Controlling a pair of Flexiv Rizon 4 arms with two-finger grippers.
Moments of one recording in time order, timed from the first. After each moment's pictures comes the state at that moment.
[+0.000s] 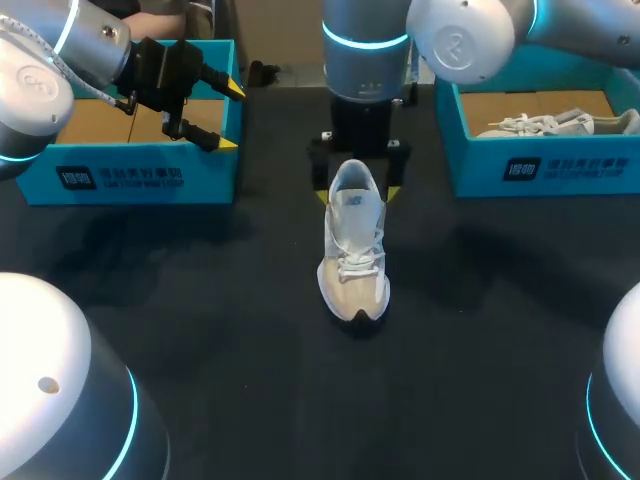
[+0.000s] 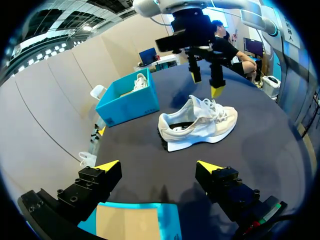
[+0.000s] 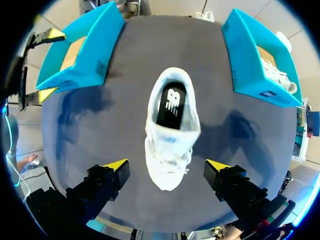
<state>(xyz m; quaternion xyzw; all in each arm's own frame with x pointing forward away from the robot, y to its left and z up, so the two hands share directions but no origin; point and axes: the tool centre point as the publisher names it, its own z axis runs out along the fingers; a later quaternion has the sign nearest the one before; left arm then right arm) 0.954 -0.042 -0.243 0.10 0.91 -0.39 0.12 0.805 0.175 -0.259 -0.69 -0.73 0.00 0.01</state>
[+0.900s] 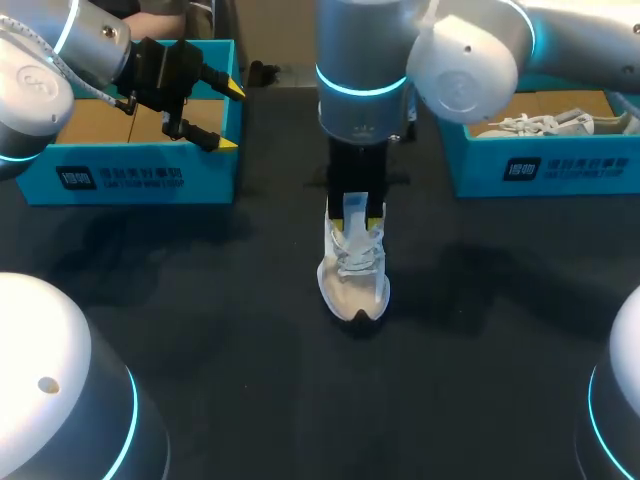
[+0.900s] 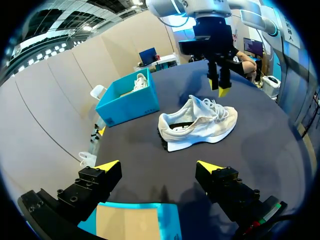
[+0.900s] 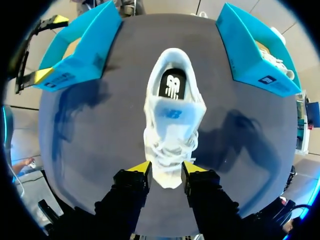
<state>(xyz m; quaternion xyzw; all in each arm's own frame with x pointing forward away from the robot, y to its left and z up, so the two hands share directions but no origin) 0.954 -0.042 -0.243 0.10 0.91 -0.39 0.12 0.777 0.177 -0.287 -0.70 -0.71 -0.01 0.00</state>
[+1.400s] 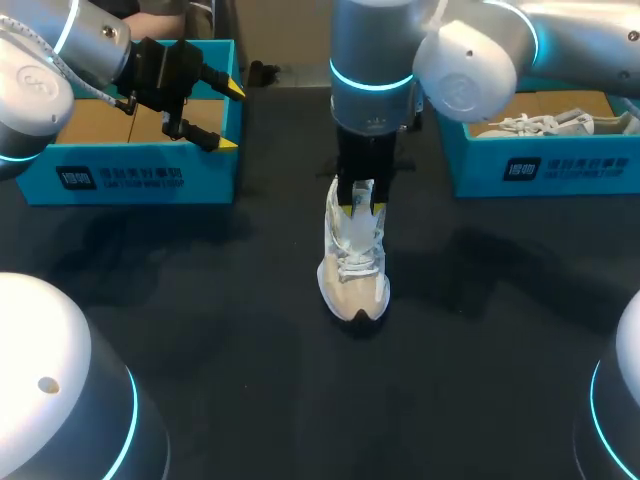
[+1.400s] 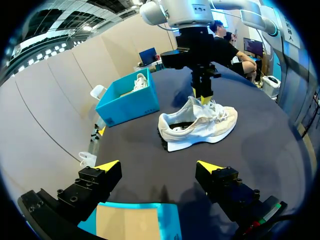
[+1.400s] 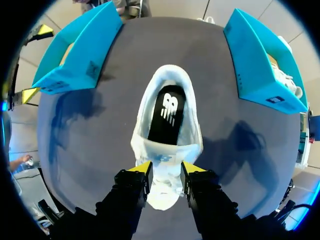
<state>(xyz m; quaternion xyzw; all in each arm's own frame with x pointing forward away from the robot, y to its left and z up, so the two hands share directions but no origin) 0.954 -0.042 -0.243 0.10 0.91 -0.39 0.12 0.825 0.165 -0.307 -0.68 -0.73 -0.02 -0.01</state>
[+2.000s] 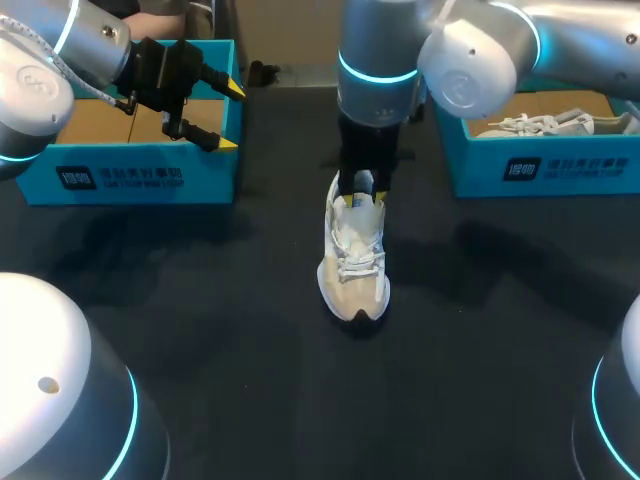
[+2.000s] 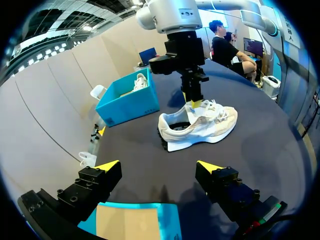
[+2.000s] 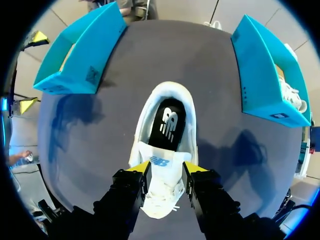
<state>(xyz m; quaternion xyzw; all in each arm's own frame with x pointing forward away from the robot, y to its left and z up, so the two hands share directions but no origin) 0.954 -0.042 -0.243 0.10 0.91 -0.39 0.12 0.851 0.161 -0.310 -0.66 -0.75 -0.04 -0.01</state>
